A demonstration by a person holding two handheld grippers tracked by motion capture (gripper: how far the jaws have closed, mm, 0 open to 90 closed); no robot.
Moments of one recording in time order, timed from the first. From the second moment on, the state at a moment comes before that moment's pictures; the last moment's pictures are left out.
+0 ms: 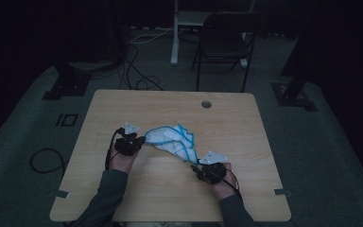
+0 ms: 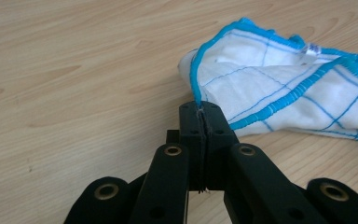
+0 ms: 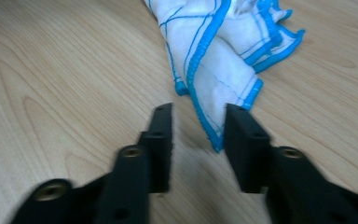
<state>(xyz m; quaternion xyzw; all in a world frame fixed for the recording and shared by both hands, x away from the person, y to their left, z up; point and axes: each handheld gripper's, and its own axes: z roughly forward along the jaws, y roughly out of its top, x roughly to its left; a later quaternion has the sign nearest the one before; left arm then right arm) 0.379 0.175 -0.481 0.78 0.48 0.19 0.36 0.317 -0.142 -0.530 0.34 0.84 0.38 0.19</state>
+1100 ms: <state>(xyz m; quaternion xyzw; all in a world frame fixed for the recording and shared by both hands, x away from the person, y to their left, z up) 0.337 0.232 -0.503 0.78 0.51 0.18 0.32 0.296 -0.146 -0.530 0.34 0.84 0.39 0.18</state>
